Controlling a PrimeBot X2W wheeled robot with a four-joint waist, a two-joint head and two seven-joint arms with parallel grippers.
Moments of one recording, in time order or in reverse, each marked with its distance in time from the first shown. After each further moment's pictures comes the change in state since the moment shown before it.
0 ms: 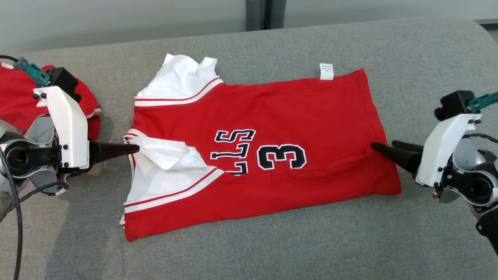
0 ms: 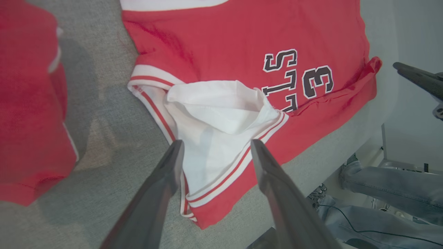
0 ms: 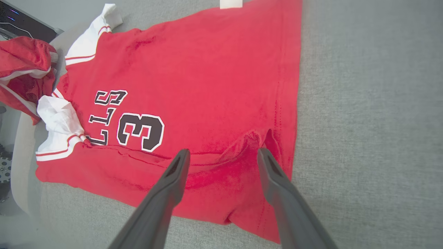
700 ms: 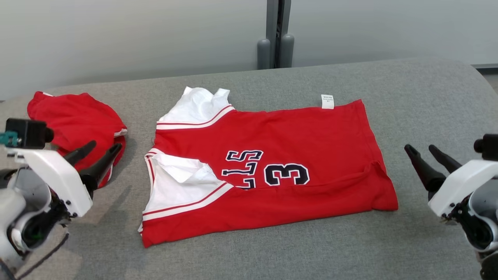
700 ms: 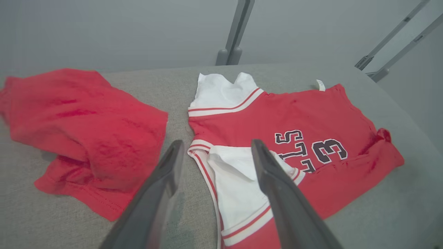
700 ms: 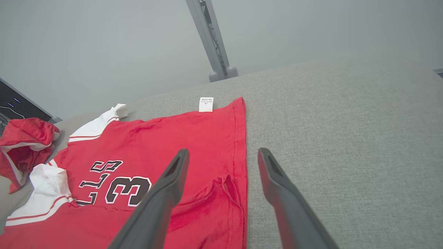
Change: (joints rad) left arm 0.273 0.097 0.056 -0.178 0.254 0.061 -0.684; right arm 0.208 0.040 -0.173 -0.015 -0.227 0.000 -0.469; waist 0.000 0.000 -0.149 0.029
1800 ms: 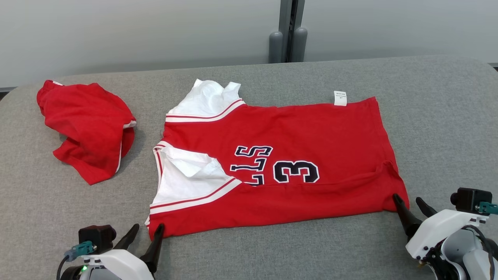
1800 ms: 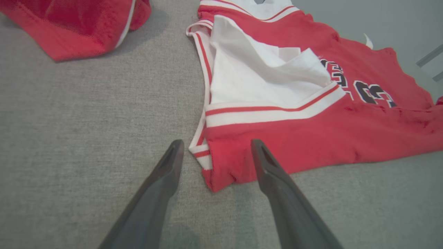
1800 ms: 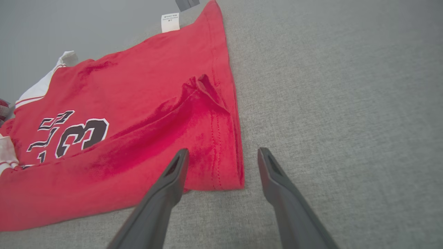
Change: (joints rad) left arm 0.499 -0.329 0.220 0.079 0.300 0.216 -0.354; right arm 0.146 0.201 -0.133 0.163 -0.184 0.000 -0.116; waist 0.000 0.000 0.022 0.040
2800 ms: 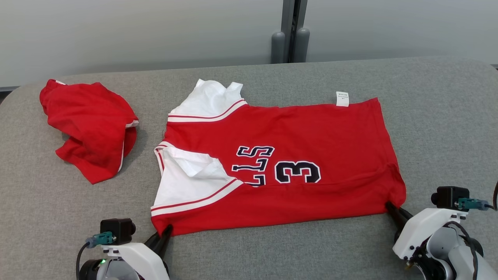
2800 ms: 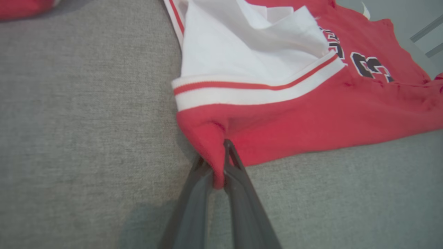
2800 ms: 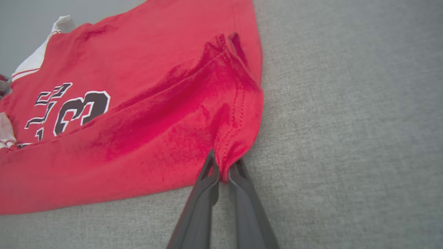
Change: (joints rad) left arm -0.076 -0.089 -0.058 0.151 -0.007 -0.092 0.075; right arm -0.068 0.006 0.098 0.108 0.045 0.000 0.039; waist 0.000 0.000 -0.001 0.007
